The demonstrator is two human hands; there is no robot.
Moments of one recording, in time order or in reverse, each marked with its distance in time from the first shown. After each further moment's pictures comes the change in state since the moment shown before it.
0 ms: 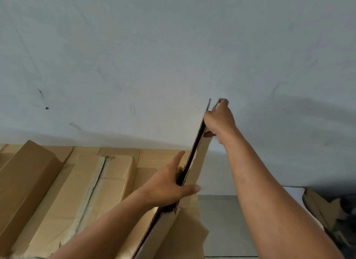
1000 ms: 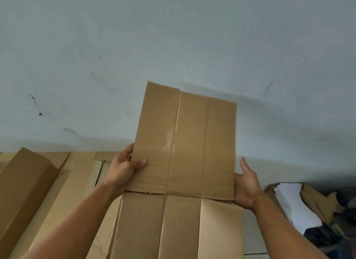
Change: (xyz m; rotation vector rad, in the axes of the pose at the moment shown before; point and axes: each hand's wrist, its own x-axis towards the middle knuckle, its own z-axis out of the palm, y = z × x) left_hand 0.014 -0.065 -0.068 -0.732 0.348 0.002; right_hand -0.064 0.183 -0.049 0.911 -0.483 0.652
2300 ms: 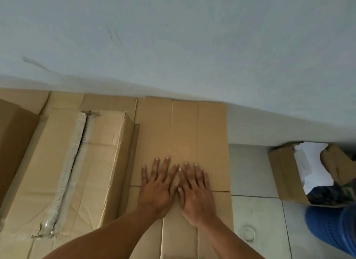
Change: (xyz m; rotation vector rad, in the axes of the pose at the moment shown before) left_hand 0.018 -0.271 0.001 1.594 -0.223 -0.036; right_hand 0.112 0.224 0.009 -1.996 0.037 -0.513
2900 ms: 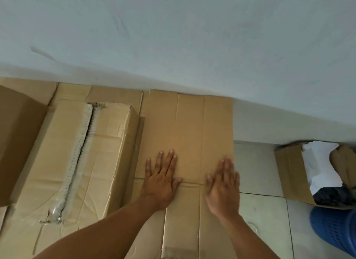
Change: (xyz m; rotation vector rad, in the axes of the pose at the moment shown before) left_hand 0.004 -0.003 0.000 0.022 -0.041 -0.005; right_hand -0.008 0.052 0.000 0.067 0.073 0.405
